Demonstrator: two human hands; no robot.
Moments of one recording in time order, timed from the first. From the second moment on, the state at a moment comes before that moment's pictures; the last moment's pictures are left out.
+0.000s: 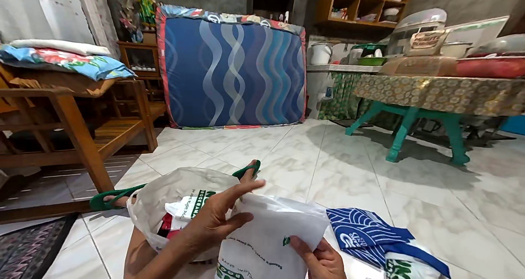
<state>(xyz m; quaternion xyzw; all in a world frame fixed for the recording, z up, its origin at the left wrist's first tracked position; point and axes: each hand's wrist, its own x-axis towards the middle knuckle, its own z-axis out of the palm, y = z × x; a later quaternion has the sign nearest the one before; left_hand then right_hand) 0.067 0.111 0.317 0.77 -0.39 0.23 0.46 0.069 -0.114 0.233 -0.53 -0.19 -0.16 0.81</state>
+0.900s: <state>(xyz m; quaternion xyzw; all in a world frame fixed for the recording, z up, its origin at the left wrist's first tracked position) 0.064 0.126 0.235 0.86 -0.11 0.15 0.47 0.113 -0.102 0.236 -0.56 -0.14 -0.14 0.81</state>
